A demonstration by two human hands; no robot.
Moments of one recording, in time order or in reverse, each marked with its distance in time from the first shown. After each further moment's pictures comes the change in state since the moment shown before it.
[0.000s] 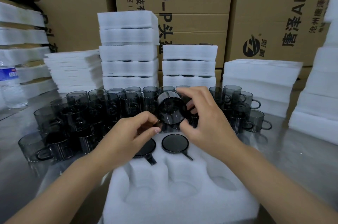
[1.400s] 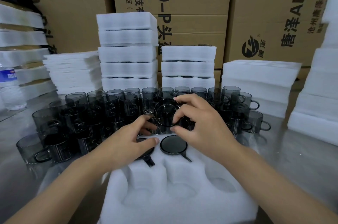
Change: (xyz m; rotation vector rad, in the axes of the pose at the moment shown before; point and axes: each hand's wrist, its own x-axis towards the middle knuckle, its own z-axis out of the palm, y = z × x) left_hand 0.002 -0.008 0.003 -0.068 -0.192 -0.285; right_hand 0.000 0.004 0.005 -0.024 -0.029 0.001
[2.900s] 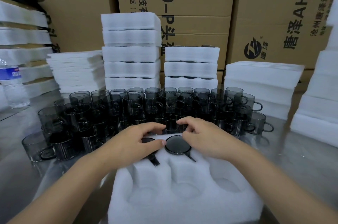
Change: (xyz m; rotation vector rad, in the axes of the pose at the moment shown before) left_hand -0.002 0.005 -0.004 0.084 -0.106 -0.028; right_hand 0.006 0.007 0.003 0.016 -0.523 0.434
